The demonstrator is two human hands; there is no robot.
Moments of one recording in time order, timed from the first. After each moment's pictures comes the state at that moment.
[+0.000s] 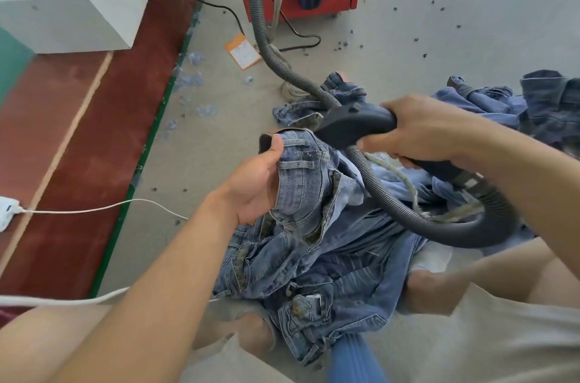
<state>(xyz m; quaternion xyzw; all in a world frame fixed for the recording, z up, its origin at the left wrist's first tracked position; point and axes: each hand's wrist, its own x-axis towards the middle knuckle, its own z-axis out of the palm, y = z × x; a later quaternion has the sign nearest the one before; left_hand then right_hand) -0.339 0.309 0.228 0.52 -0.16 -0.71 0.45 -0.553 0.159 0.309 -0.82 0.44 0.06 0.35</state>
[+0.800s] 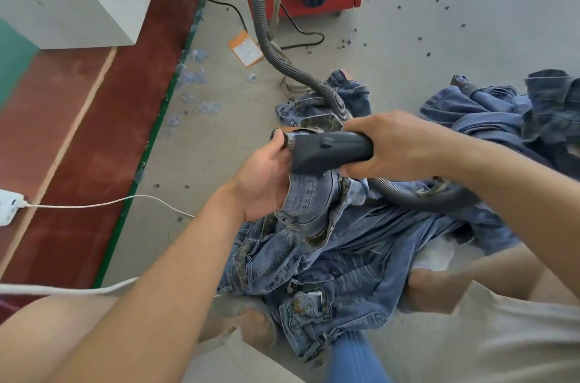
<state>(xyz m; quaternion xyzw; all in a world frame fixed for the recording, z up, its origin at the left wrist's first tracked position) -0.339 0.307 0.219 0.50 -0.19 -0.72 0.44 -0.539 0.179 0.298 -0.91 0.28 0.06 0.30</state>
